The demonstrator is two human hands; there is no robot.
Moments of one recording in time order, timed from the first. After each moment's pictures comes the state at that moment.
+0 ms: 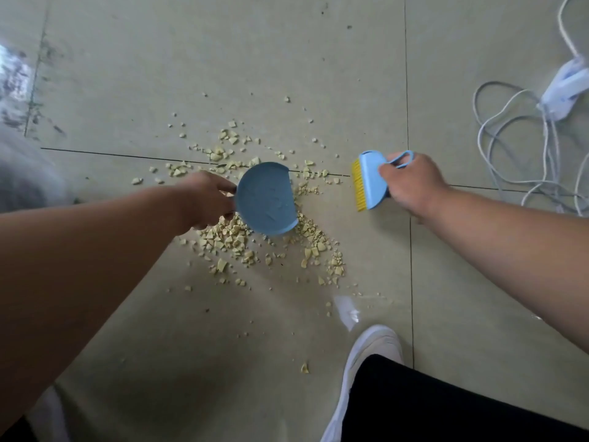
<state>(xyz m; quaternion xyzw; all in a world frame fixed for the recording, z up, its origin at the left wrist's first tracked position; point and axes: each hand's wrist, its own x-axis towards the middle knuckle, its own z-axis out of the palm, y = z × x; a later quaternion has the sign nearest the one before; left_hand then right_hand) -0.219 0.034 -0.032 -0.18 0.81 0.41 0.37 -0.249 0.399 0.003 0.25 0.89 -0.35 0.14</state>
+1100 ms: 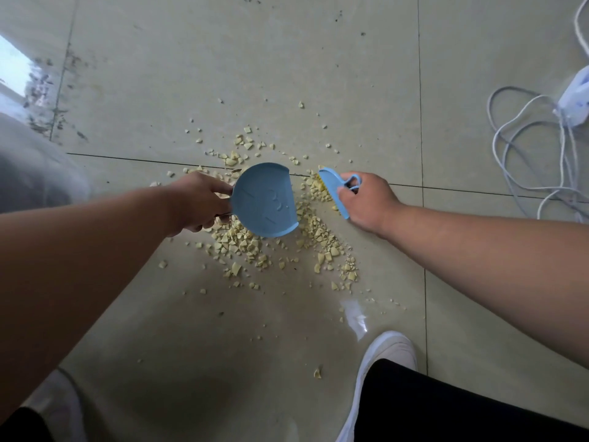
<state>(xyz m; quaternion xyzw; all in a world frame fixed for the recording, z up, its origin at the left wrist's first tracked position) -0.218 0.000 -0.020 -0.19 0.79 0.44 0.38 -0.232 0.320 -0.018 0.08 0.93 -0.29 0.23</state>
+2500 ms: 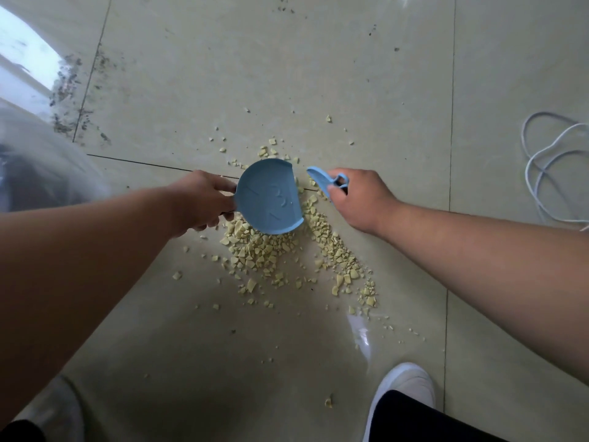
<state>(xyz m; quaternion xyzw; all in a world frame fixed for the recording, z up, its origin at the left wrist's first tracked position) -0.238 -0.032 -0.032 -0.22 0.79 0.45 0.35 -0.278 0.268 -0.029 -0.09 0.94 -0.24 0.21</state>
